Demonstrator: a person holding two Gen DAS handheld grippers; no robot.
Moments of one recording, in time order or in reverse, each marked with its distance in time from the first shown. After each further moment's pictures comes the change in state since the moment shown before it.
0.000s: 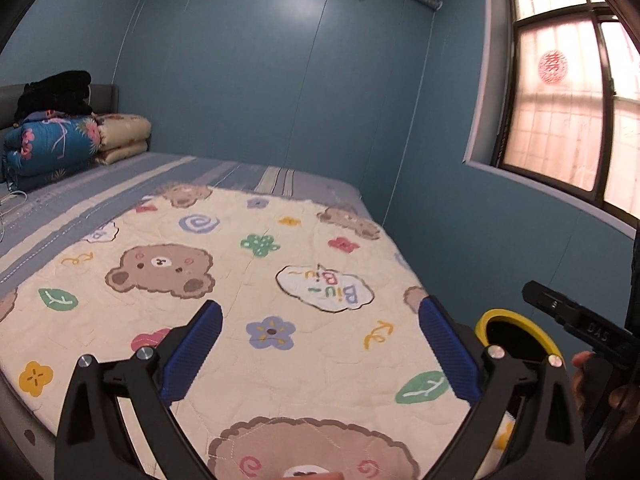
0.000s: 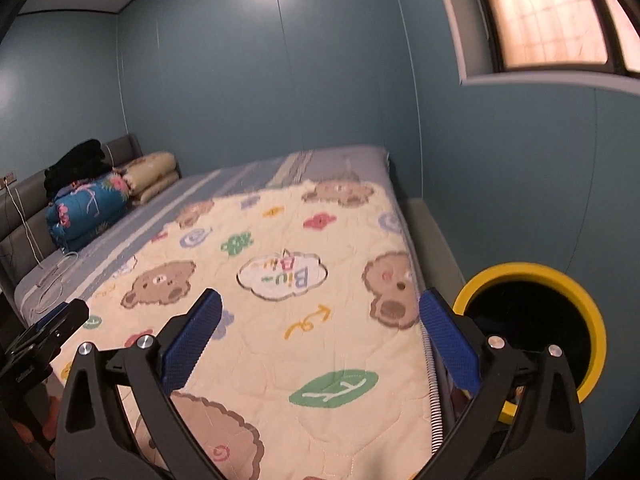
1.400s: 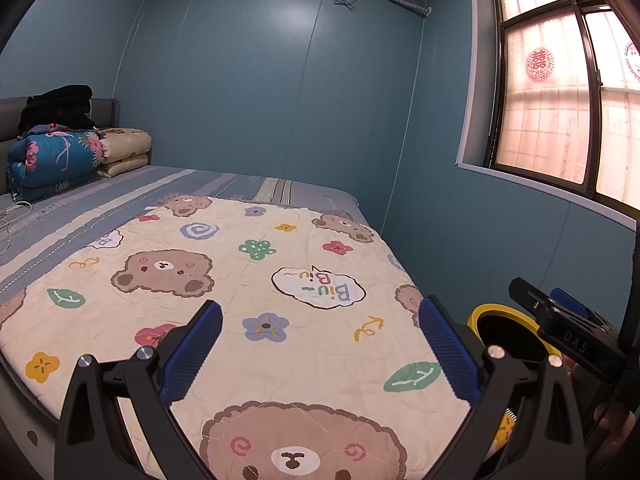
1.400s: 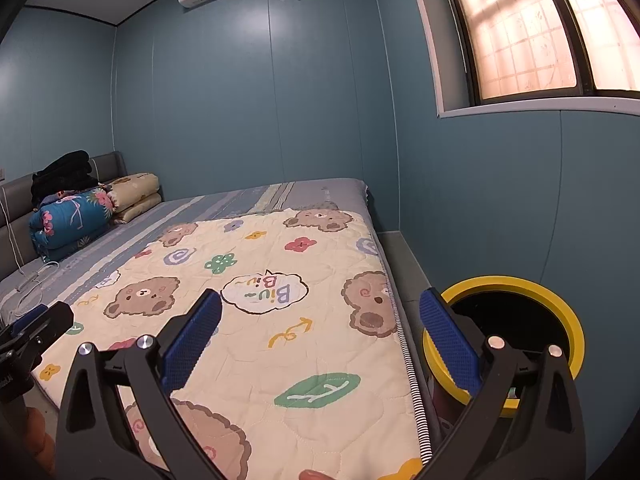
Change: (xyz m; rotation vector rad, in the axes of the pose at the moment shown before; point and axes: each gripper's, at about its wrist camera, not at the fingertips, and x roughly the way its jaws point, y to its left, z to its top) left arm -0.025 -0.016 -0.019 0.029 -0.032 0.011; right arm -0.029 0.008 -0.029 -0.020 -0.111 -0.081
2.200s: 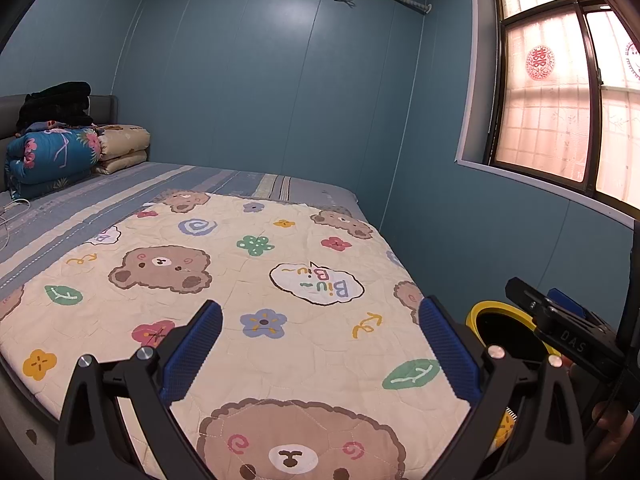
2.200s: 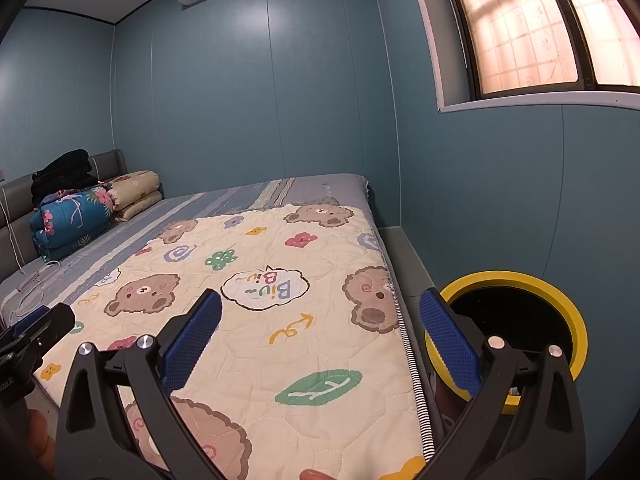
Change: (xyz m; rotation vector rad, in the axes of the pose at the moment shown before) left arm 0.003 0.000 -0.003 -0.003 0.010 -0.002; right arm 0.005 -0.001 -0.004 0.005 0.012 0.004
